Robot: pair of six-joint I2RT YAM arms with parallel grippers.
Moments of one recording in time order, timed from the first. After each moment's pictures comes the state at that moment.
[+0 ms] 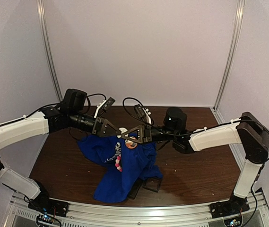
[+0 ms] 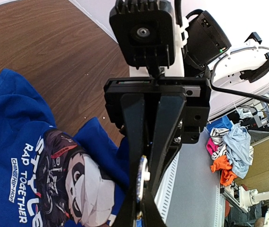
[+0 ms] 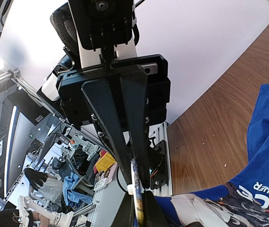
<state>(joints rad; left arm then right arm) -0.66 1.35 1.07 -0.27 0.82 -0.29 0.86 1.81 1.04 0.82 -0.81 0.92</state>
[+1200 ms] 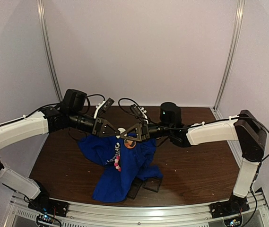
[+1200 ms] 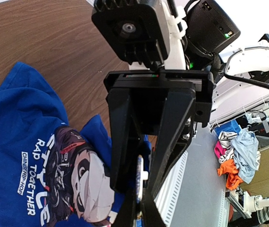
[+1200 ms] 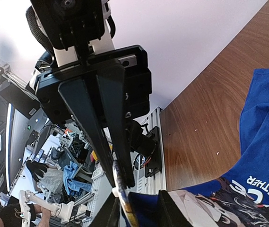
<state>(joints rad) -0.65 1.35 1.07 -0.31 0.77 -0.28 0.83 1.86 1.17 0.61 -0.89 0.86</state>
